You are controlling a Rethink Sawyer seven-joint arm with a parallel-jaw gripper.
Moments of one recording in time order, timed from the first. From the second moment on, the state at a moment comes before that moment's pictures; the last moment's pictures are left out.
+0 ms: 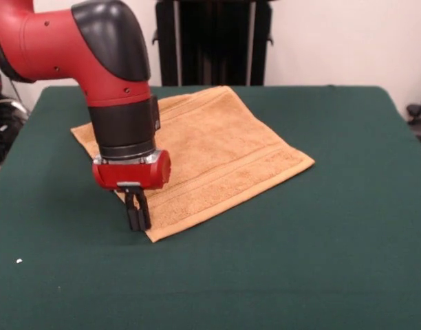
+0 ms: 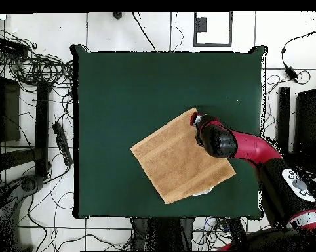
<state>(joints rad) -0.74 -0.35 0.41 1.55 -0.47 0.18 1.83</state>
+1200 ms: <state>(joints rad) -0.63 -0.42 0.28 1.67 -0.25 0.11 1.84</state>
